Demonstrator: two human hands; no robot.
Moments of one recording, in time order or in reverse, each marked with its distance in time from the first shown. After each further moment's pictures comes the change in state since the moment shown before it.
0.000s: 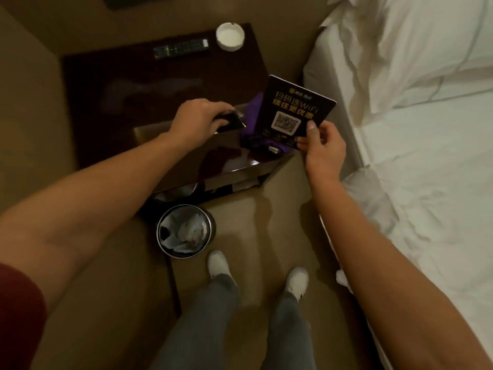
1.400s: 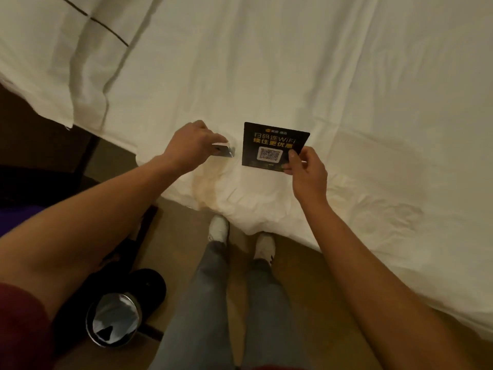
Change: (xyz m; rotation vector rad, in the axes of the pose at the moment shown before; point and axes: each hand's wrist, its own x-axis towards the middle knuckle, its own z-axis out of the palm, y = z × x) left_hand 0.115 0.573 0.261 0.110 -0.460 0.840; right_hand -0.043 0.229 -0.528 0.078 0.582 0.445
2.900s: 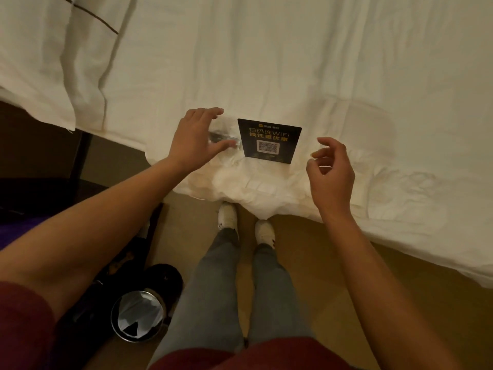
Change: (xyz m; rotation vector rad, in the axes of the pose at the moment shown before) left_hand -0.020 -0.047 0.015 -0.262 0.067 -0.096; right_hand -0.066 -0.017 0.013 -0.164 0.223 -0.083
